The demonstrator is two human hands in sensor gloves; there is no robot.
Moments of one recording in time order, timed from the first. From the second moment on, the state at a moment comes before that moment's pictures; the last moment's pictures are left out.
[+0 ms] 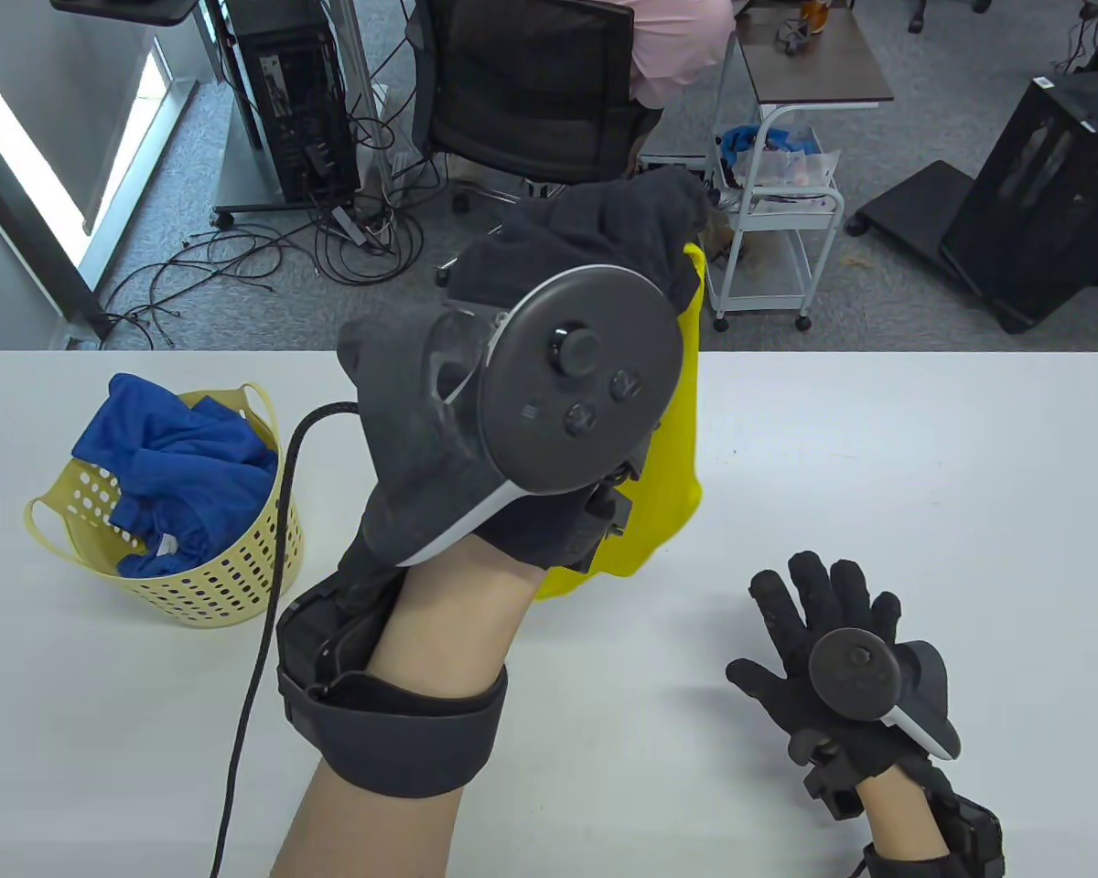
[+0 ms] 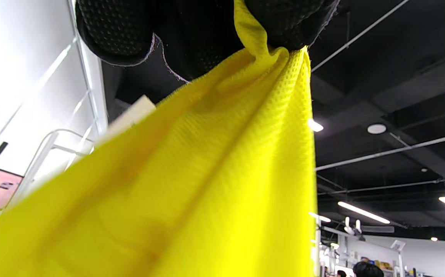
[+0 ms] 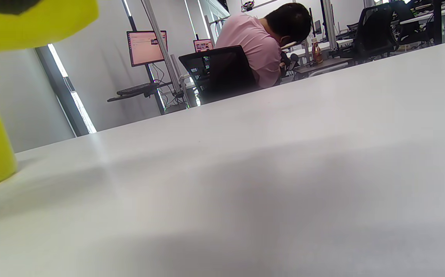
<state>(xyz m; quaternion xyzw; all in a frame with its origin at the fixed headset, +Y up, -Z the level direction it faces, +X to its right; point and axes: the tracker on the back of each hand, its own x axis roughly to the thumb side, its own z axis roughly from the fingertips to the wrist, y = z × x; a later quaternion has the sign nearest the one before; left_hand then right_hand) -0.054 -0.274 -0.221 0.30 -0.17 0.17 0.92 0.228 -0.702 -0.246 0.09 -0.01 0.98 0.19</state>
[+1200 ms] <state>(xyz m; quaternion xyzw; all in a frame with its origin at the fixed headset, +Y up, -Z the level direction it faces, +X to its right) -0.261 -0.509 -0.335 0.01 0.04 0.01 1.00 0.097 -0.762 -0.221 0.30 0.12 0.94 -0.06</state>
